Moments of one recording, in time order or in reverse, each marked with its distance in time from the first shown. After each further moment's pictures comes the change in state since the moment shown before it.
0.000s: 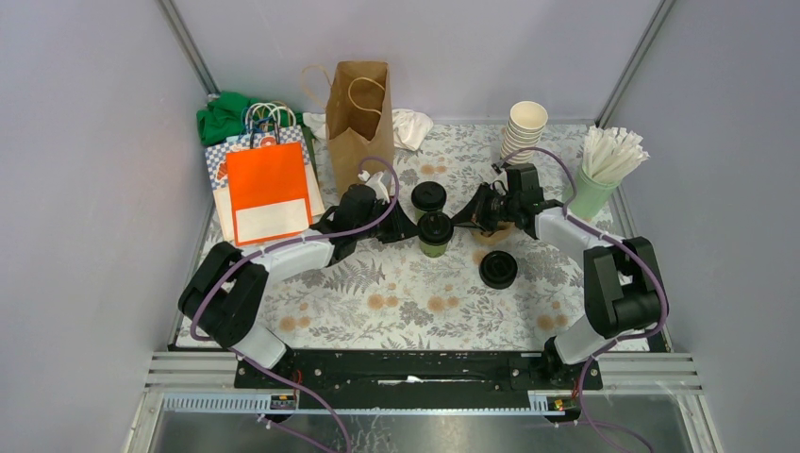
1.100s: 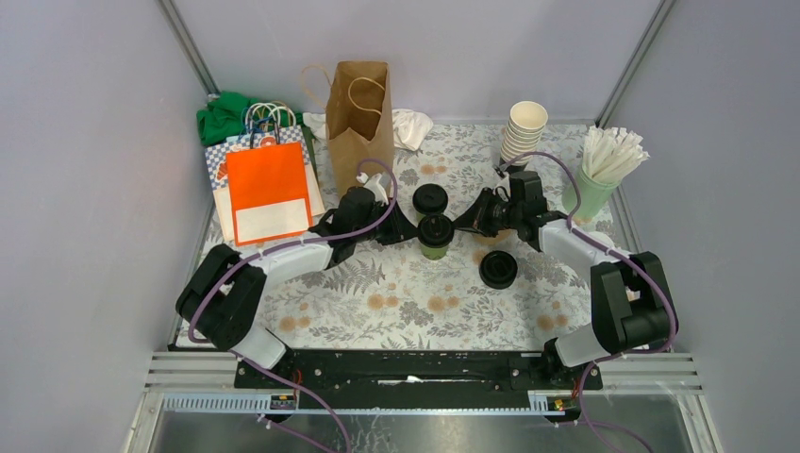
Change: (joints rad) left arm -0.005 -0.021 -0.027 0.017 -0.012 -0.019; right arm 0.014 -0.103 -0.095 0.092 0.036 0.009
